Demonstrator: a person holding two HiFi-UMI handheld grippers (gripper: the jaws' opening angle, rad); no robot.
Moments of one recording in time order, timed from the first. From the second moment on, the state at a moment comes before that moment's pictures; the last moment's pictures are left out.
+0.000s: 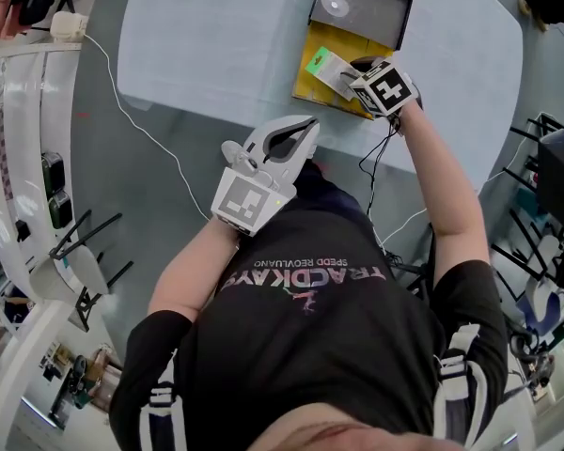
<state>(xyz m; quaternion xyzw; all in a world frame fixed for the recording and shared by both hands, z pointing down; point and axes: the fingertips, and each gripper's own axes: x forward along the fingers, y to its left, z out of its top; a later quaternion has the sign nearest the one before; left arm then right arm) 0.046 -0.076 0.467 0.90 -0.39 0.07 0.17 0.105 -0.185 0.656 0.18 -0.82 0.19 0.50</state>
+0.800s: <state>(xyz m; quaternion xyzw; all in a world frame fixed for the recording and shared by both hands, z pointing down) 0.003 -0.084 0.390 0.92 -0.38 0.04 0.12 0.103 -0.162 0.410 0.42 -0.89 0.12 0.13</state>
